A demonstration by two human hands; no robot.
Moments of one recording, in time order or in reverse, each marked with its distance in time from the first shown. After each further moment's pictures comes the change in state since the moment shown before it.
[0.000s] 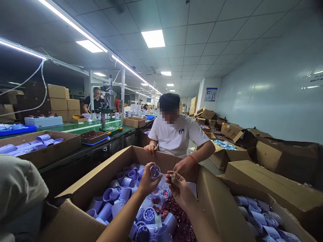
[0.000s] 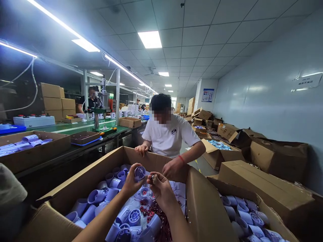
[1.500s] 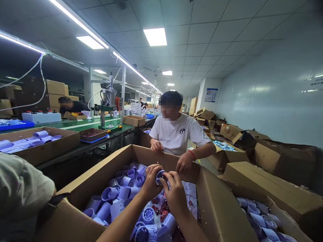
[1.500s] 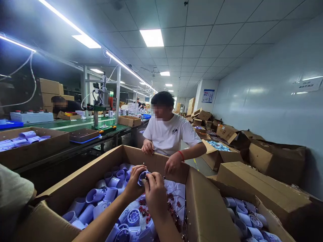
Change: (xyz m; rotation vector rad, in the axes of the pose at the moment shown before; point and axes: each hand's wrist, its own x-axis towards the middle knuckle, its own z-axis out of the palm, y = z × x) left_hand -0.008 0.014 0.006 0.264 -0.004 0.435; right_hand 0.000 0.030 0.008 -1.515 0.220 -0.944
